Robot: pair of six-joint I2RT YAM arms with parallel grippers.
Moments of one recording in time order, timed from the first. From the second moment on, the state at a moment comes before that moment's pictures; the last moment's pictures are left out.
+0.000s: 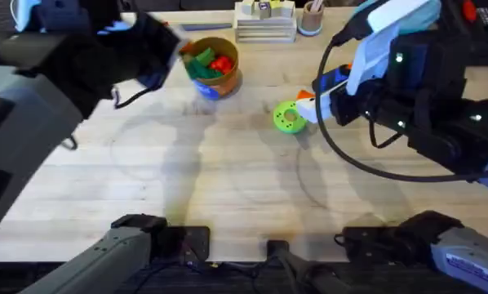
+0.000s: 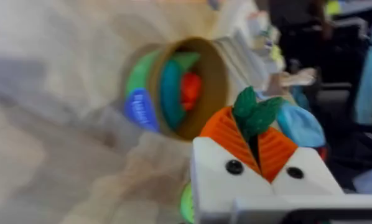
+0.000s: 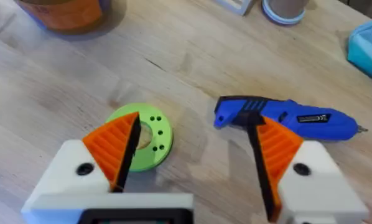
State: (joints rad) left arm -0.07 1.15 0.93 -0.47 0.16 -0.98; right arm 0.41 1.07 0.60 -0.17 0.03 -0.15
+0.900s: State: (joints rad) left arm -0.18 1.46 0.93 -0.04 0.10 -0.97; right arm 0.41 1.07 0.60 -0.20 0.03 -0.11
